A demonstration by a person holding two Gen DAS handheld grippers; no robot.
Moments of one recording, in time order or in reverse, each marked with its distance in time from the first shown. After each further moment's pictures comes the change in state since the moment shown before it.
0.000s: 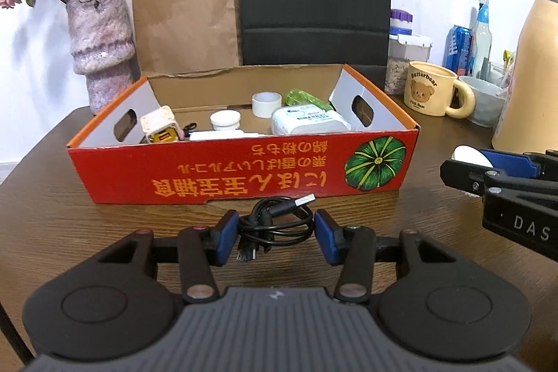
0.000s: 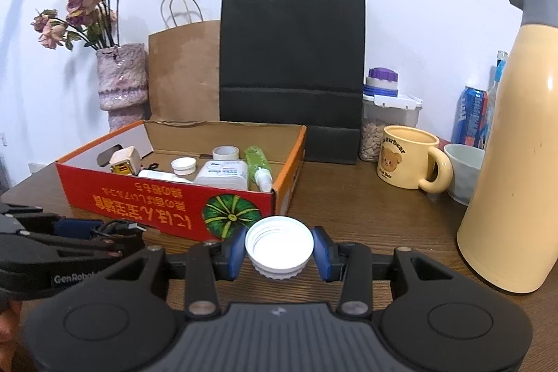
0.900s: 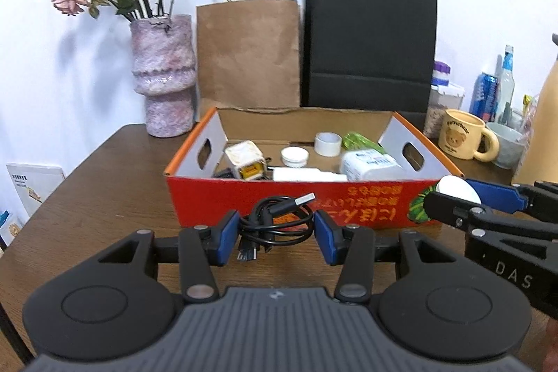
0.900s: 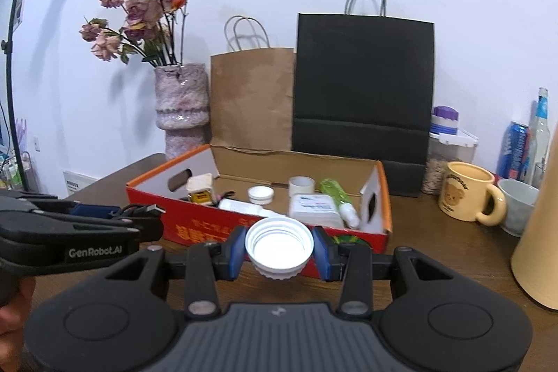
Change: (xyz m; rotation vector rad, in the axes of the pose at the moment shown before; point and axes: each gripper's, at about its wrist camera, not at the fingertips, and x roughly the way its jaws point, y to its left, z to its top) left arm -0.048 0.078 0.013 -0.068 -0.097 0.053; right arm -0.013 0.087 0.025 -0.035 -0.067 0.103
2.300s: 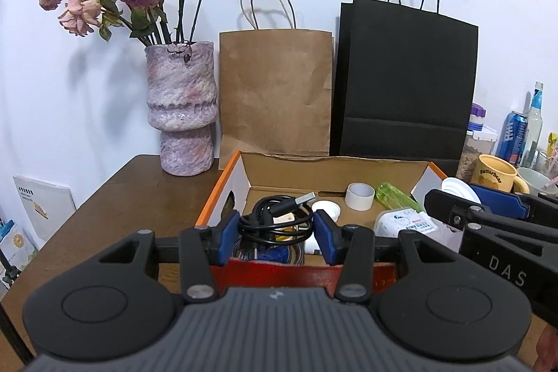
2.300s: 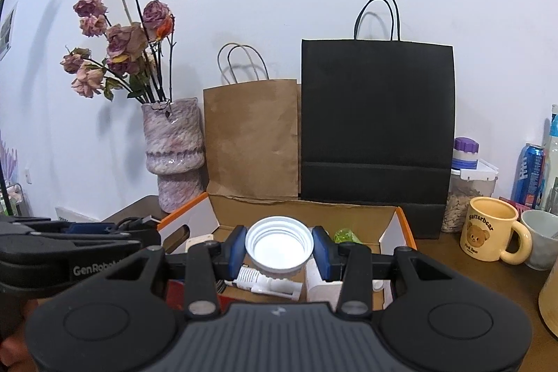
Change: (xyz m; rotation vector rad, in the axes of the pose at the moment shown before) left arm 0.041 0.023 0.050 -0.043 -0.068 0.045; right arm 0.059 0.008 0.049 0.046 -0.081 -0.022
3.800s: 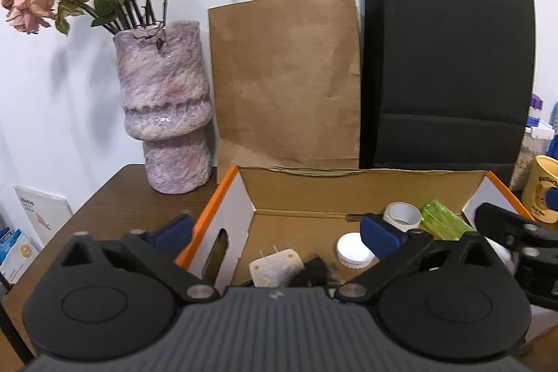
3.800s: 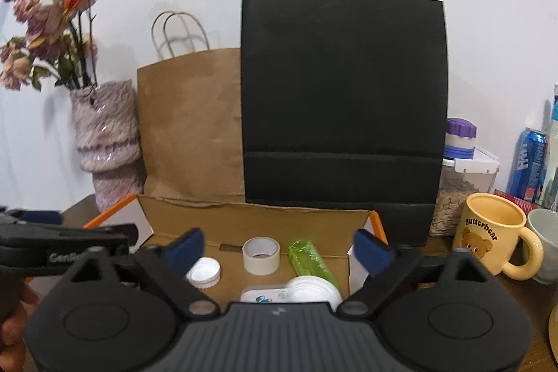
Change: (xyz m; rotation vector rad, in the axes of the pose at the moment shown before) left arm 0.113 -0.009 0.028 0.034 0.047 0.080; right arm 0.095 -0.051 0.009 0.046 0.058 -0.098
